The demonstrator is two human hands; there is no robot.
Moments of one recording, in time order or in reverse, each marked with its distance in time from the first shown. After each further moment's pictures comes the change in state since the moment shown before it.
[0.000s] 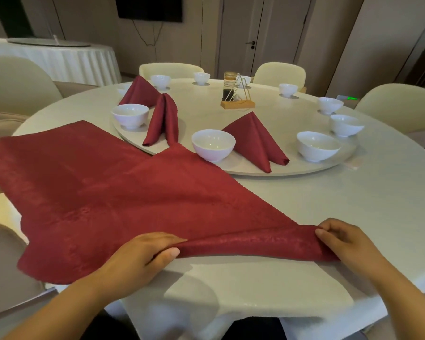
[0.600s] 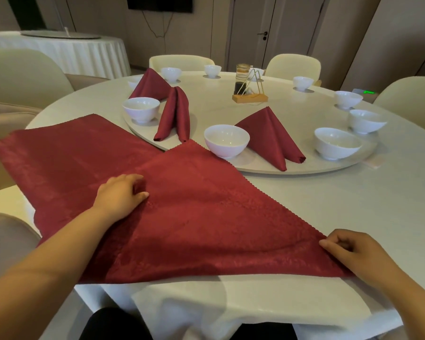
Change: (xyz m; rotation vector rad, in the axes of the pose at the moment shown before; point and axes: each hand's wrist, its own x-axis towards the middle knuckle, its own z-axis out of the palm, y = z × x) left_hand 0.055 -0.077 -0.056 0.419 0.162 -0.653; right_hand -0.002 -0.010 0.014 -0.124 -0.060 0.062
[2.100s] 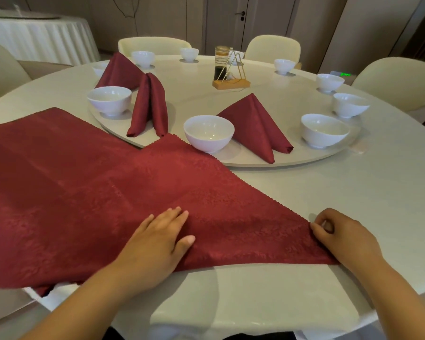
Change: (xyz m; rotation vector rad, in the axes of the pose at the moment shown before) left_hand -0.065 0.071 0.028 0.073 -0.279 0.449; right_hand 0.024 -0.009 0.013 -0.352 0.184 0.254
